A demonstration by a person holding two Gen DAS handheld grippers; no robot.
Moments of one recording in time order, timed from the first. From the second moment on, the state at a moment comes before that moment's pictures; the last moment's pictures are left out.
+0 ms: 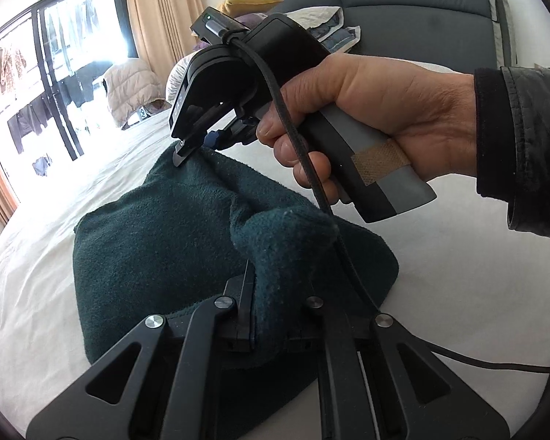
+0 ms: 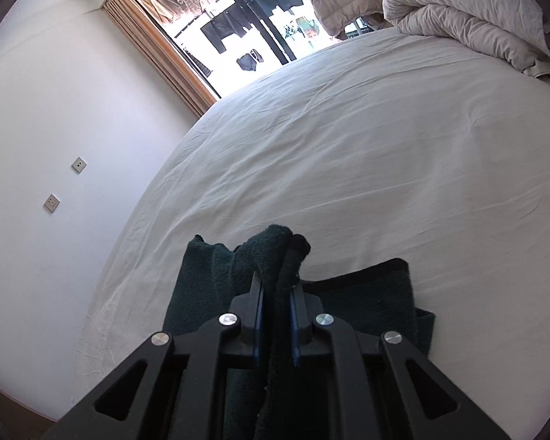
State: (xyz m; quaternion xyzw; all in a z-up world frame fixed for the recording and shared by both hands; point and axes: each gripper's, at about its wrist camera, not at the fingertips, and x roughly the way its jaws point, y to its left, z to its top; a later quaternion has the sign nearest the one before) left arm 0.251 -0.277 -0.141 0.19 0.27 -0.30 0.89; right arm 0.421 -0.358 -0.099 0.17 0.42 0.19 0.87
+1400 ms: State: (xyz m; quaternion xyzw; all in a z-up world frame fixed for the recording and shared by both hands) left arm 0.280 -0.149 -0.156 0.09 0.37 -0.24 0.89; right arm 0.294 -0.412 -0.147 0.24 0.52 0.18 0.80
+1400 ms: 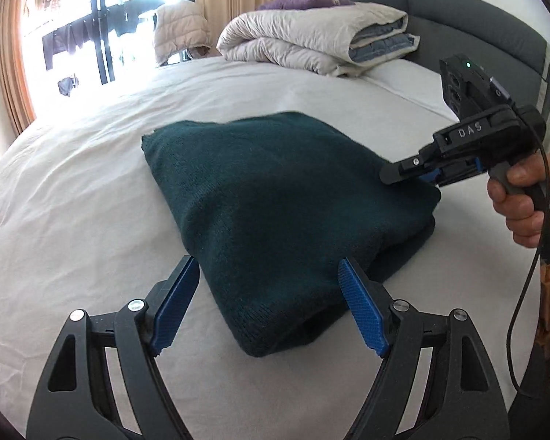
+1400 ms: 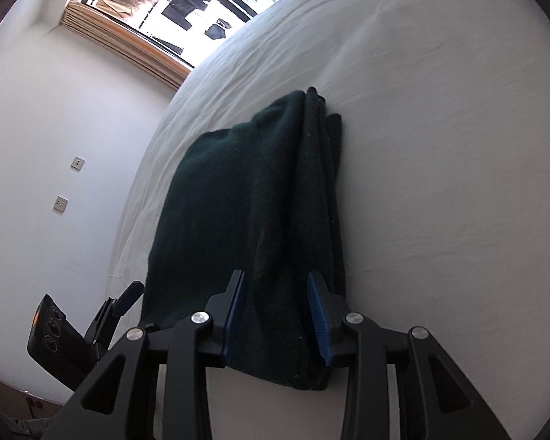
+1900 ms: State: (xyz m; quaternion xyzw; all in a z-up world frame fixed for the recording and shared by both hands) left arm 0.277 -0.151 -0.192 0.09 0.42 -0.25 0.87; right arm 0.281 -0.402 -0.141 0.18 0.51 0.17 0.82
